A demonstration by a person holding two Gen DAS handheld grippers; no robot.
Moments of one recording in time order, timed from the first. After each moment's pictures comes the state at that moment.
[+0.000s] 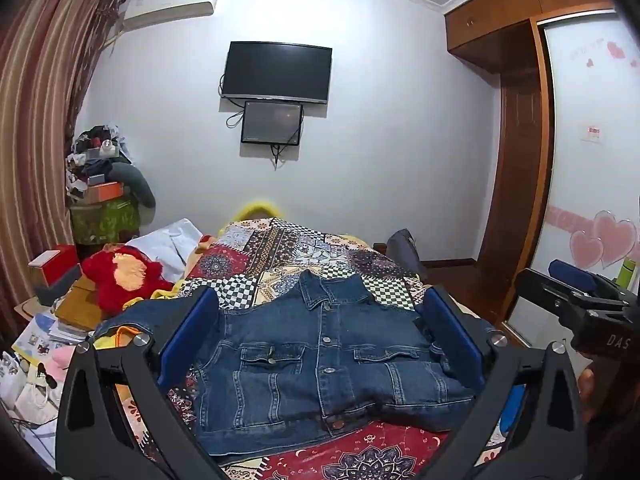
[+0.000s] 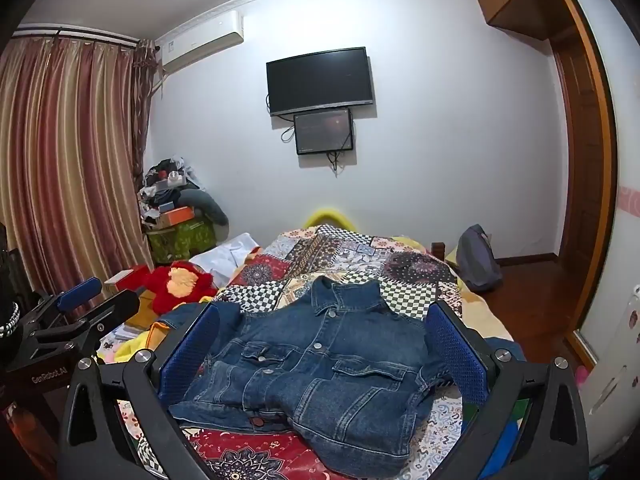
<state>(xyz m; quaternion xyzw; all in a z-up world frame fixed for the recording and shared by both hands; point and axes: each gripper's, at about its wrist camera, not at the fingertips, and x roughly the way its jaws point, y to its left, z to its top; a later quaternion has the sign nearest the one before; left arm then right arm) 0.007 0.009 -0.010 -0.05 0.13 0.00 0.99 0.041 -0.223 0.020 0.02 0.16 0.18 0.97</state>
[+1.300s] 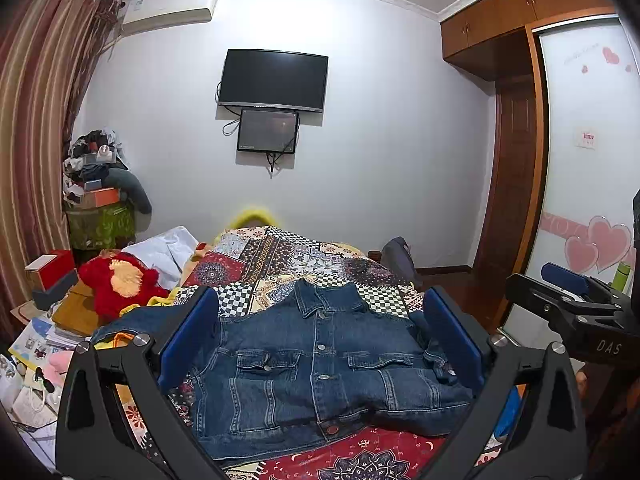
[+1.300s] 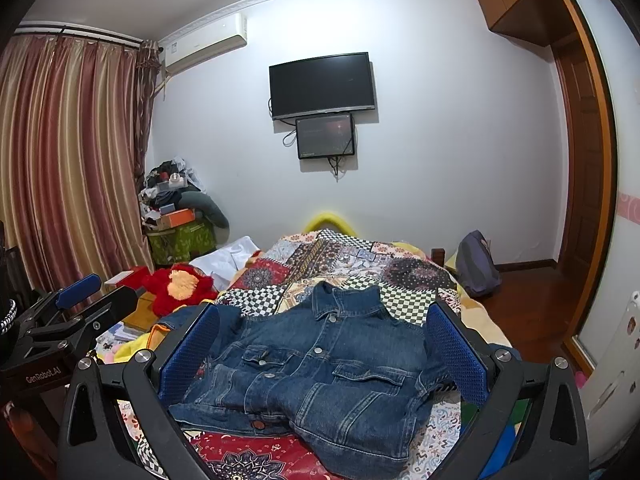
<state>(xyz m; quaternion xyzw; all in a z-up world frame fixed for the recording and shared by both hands) 0.002 0.006 -0.004 -0.05 0.12 0.00 0.99 0.039 -0.224 0.025 0.01 0.15 0.18 0.97</state>
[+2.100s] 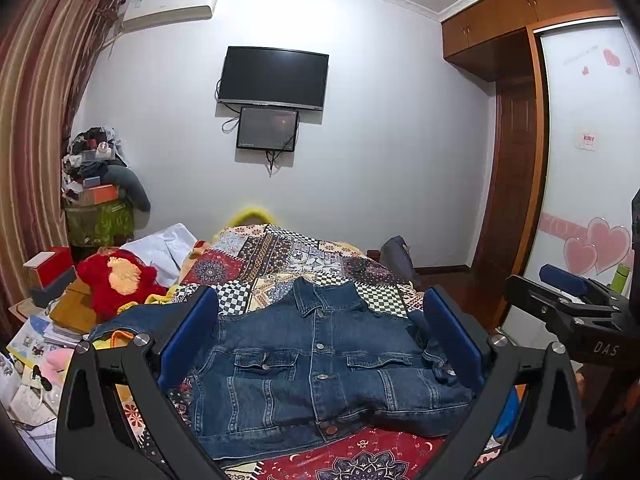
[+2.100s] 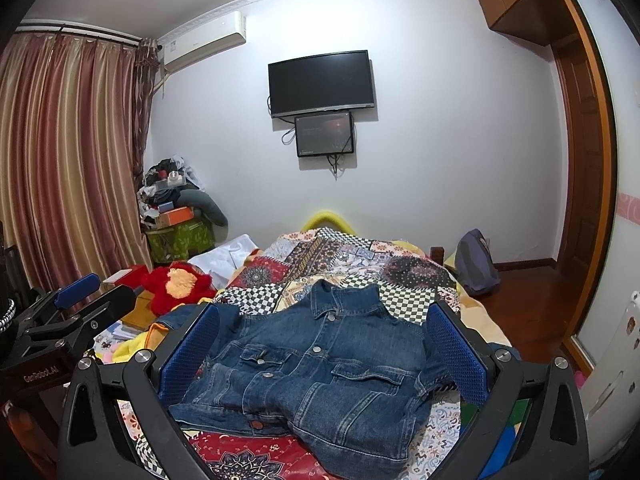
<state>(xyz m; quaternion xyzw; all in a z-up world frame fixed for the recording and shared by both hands) 0.006 0.005 -0.005 -0.05 0.12 -0.01 0.99 0.043 -0.225 0.031 0.01 0.16 0.18 0.97</state>
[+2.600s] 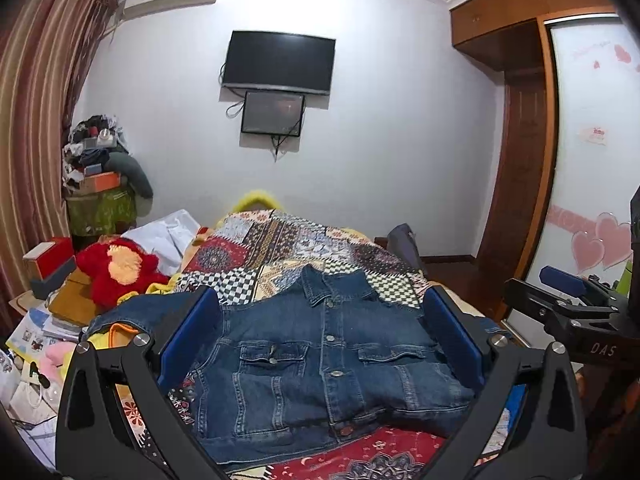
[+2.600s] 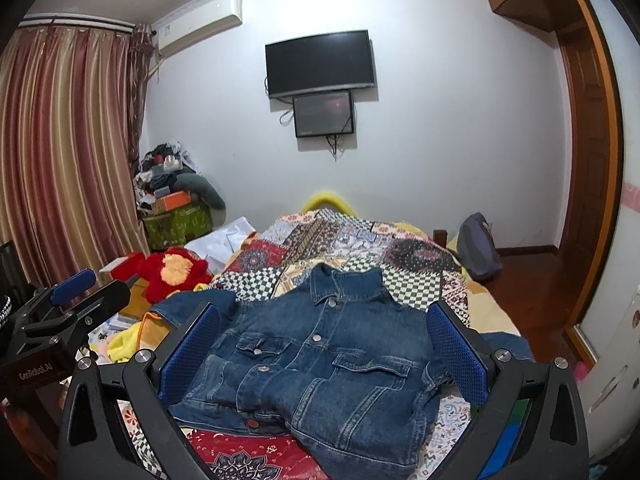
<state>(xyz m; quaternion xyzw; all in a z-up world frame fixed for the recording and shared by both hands) 0.040 0.027 -0.023 -0.06 0.15 0.00 0.99 0.080 -0.206 0.006 0.01 0.19 0.18 0.96</state>
